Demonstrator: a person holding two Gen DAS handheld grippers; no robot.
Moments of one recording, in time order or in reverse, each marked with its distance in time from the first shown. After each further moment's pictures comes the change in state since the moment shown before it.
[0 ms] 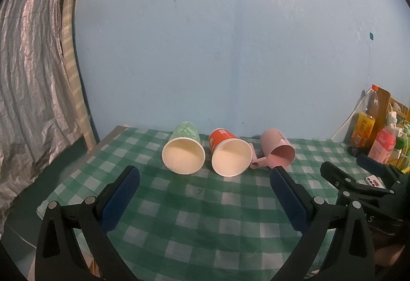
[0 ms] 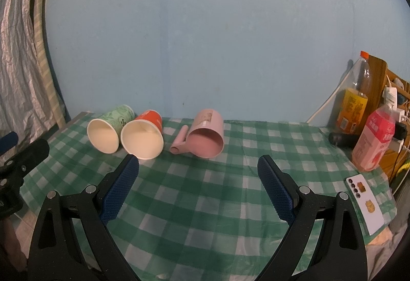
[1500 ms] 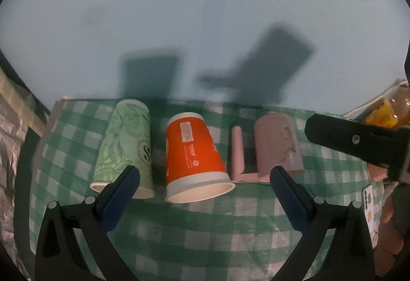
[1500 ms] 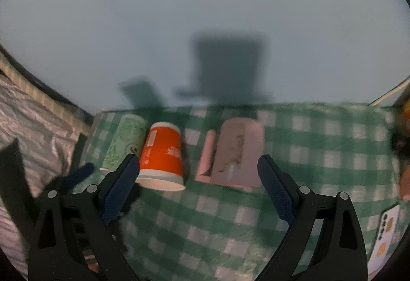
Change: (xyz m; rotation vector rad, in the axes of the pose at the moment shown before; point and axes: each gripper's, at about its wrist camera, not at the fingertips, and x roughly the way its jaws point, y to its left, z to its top) left arm 0.220 -0.052 0.096 -0.003 0.636 -0.059; right arm 0.188 -0.051 0.137 0.251 0.638 0.326
